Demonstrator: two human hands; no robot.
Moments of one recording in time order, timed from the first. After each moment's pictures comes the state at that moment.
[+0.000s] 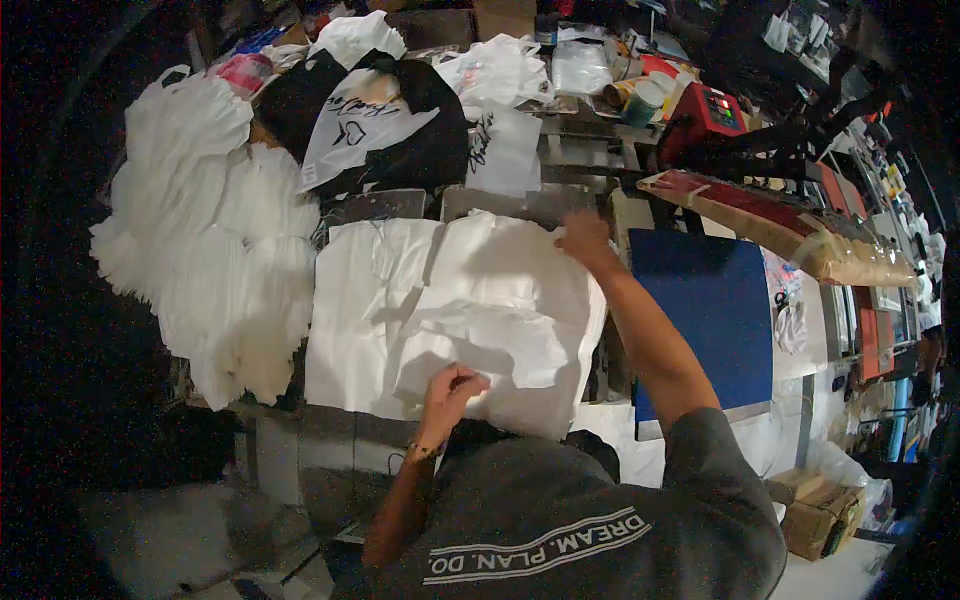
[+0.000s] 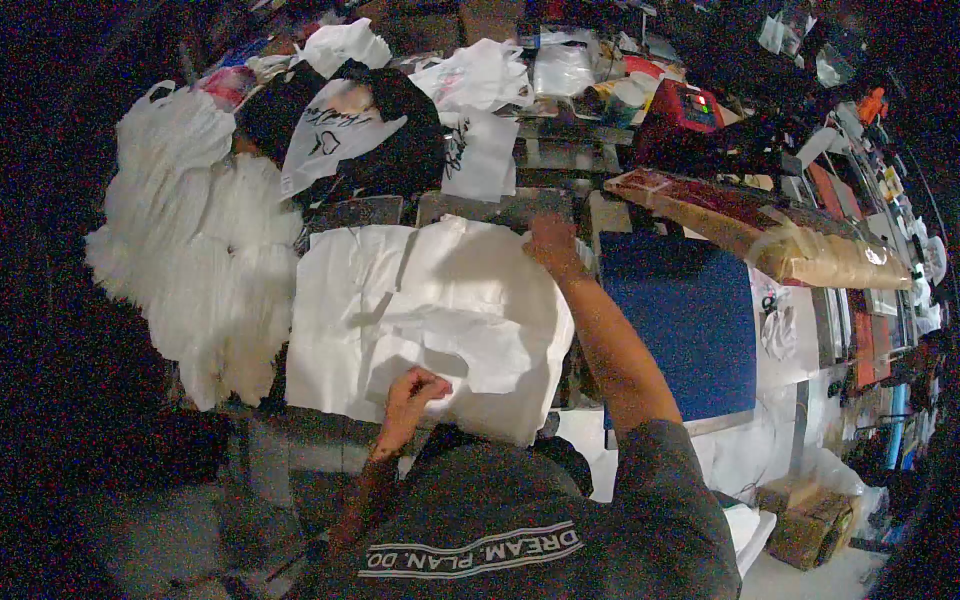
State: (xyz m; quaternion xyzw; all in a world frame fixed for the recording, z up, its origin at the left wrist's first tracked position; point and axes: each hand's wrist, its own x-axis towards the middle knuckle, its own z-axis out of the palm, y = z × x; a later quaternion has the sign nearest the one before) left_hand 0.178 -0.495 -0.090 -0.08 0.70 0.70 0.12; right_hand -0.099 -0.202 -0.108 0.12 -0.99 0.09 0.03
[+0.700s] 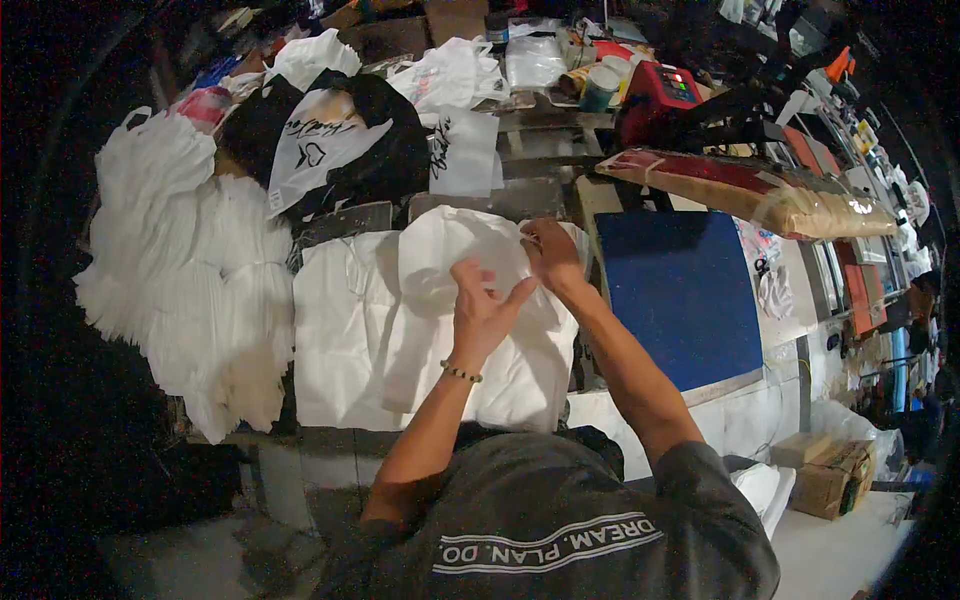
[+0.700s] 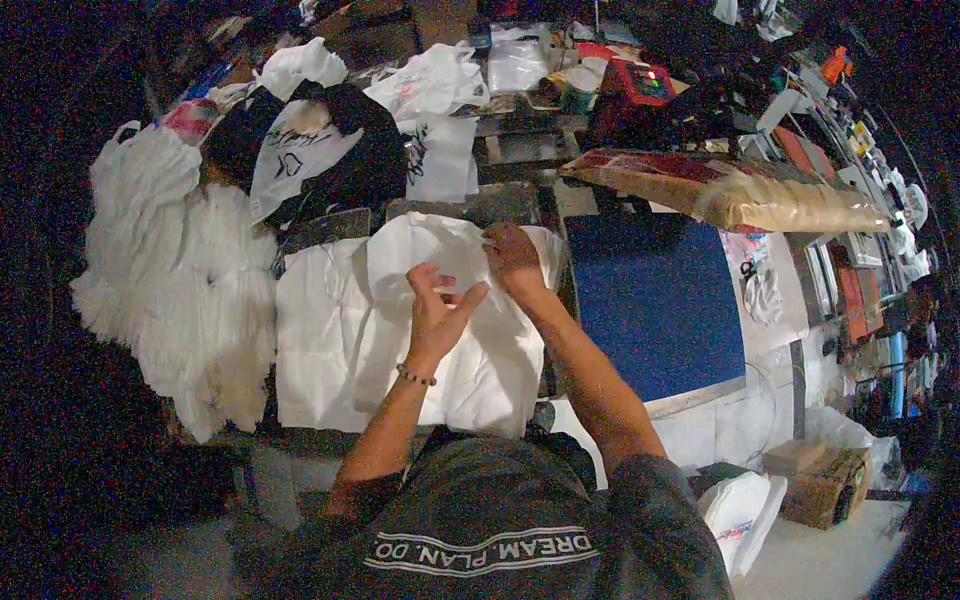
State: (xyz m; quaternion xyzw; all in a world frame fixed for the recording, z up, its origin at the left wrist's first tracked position) left_hand 0.058 -0.385 -0.041 0.05 0.83 0.55 -0.10; right_hand -0.028 -0.216 -0.090 0.12 -0.90 0.35 0.22
